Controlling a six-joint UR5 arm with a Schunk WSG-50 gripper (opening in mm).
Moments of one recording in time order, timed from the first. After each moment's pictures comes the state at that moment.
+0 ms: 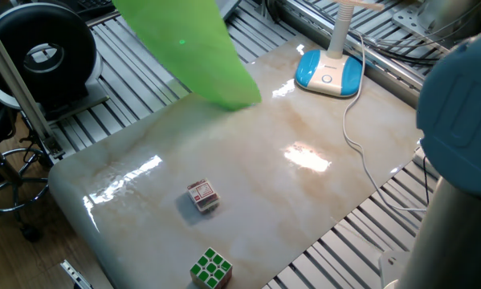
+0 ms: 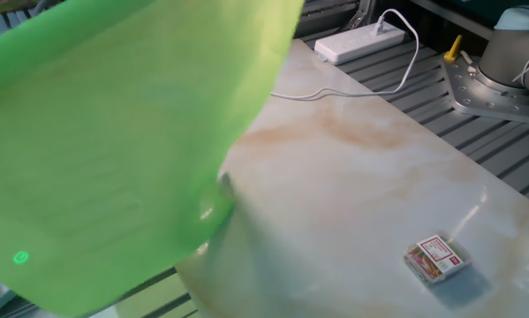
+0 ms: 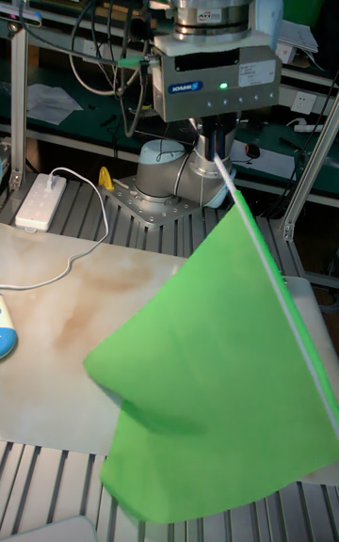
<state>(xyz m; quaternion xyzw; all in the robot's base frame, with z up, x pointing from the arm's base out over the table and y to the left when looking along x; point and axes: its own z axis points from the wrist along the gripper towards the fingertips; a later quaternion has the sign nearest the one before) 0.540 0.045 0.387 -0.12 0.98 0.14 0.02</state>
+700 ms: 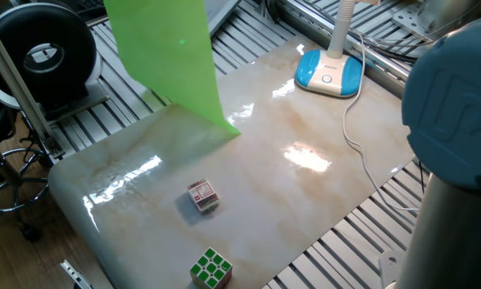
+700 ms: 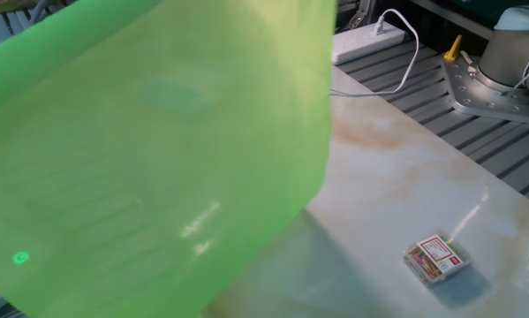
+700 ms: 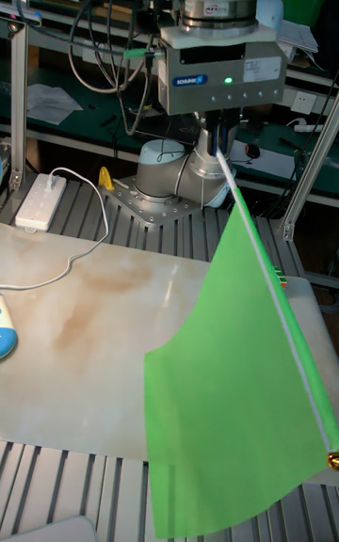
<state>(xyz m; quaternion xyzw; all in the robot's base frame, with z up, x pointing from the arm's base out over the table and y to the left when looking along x) 0.542 0.023 0.389 -0.13 0.99 0.08 0.01</state>
